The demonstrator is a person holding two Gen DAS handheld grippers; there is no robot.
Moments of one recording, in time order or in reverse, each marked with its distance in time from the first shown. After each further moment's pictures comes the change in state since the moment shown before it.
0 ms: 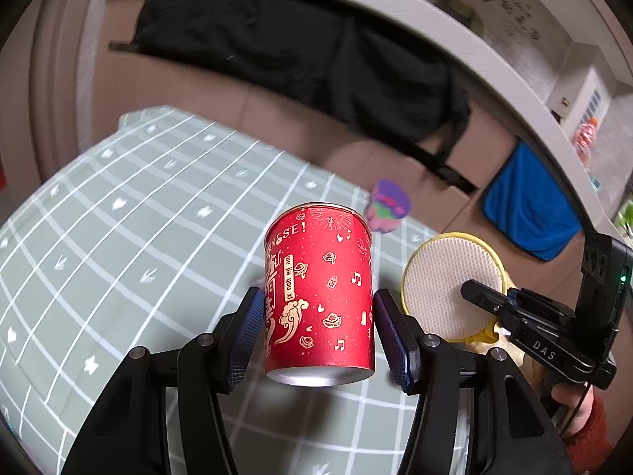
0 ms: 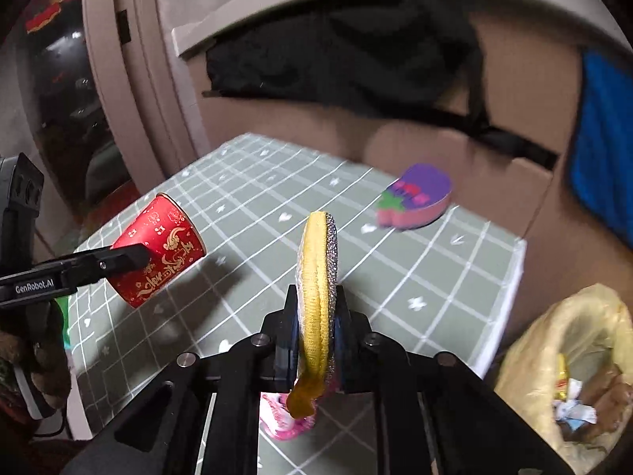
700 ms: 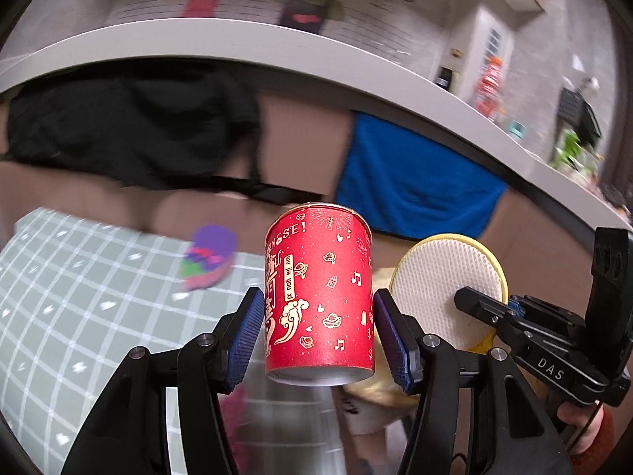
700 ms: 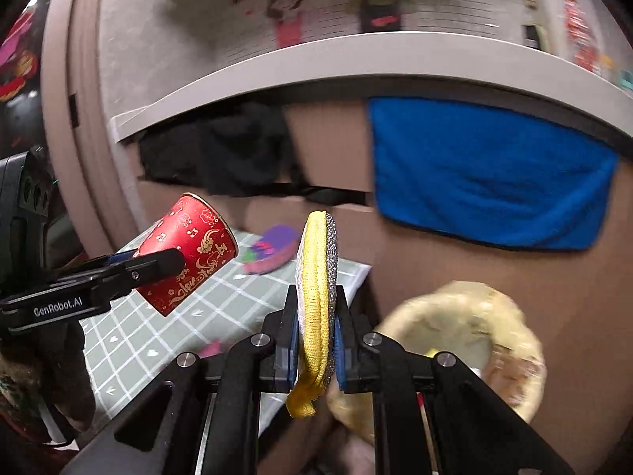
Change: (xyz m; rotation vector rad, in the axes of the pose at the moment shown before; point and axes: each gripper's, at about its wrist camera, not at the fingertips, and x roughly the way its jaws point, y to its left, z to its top) left arm 0.041 -0.209 0.009 0.290 -0.080 -0.192; right arm -0.143 -0.115 -0.034 0.157 -0.232 -0.216
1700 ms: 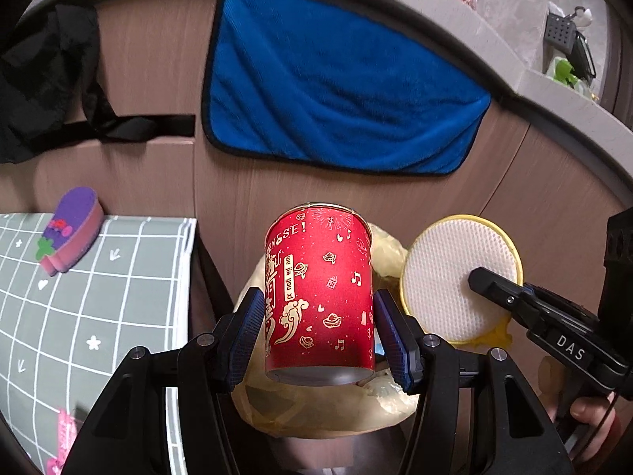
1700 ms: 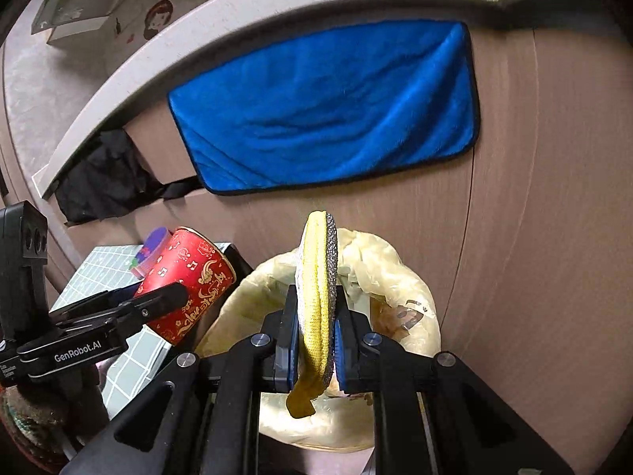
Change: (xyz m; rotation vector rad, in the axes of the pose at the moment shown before) left arm 0.140 -0.093 -0.028 0.070 0.194 -0.083; right arm 0.006 -0.155 -0.048 0.262 0.050 -0.170
